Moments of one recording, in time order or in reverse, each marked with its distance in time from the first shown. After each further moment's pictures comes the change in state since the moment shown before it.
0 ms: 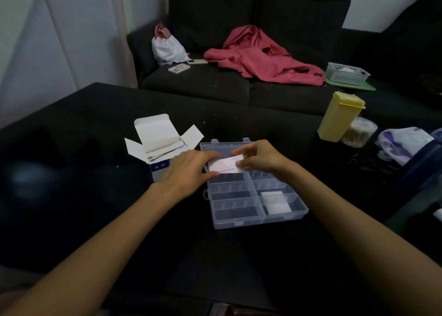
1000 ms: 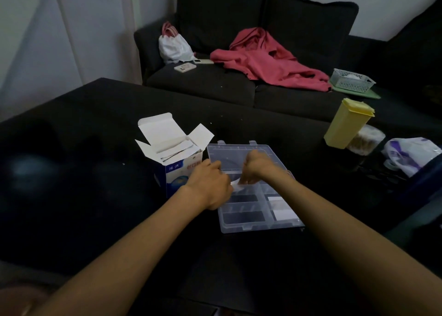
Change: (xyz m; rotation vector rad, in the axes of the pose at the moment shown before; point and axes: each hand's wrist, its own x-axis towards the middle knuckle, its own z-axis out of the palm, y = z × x) left_hand 0.009 0.007 0.021 0.360 -0.313 0.062; right_hand 0.043 0.002 0.039 -0.567 0.060 0.321
